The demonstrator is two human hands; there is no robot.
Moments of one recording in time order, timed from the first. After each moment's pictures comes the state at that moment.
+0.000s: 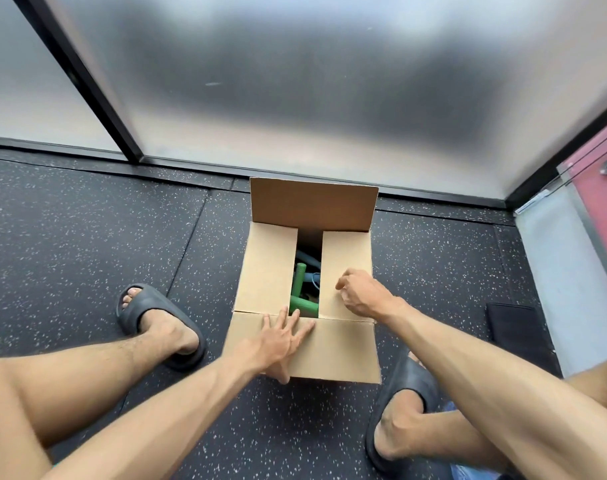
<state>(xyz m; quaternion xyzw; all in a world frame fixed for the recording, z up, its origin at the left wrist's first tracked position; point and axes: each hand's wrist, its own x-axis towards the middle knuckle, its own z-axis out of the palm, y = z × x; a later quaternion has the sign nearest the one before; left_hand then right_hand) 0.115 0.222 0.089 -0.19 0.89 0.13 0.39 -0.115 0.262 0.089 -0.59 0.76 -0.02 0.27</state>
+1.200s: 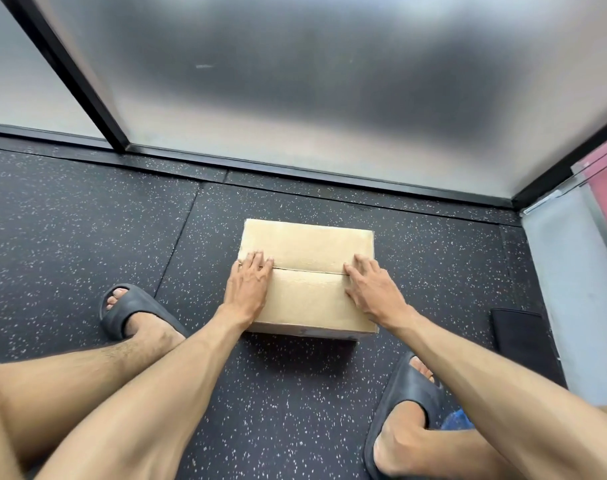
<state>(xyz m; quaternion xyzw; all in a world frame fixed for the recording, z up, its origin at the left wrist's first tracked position) 0.105 0.125 0.055 -0.42 0.90 0.05 0.06 -0.139 0.264 0.074 -0.64 0.76 0.05 0.11</state>
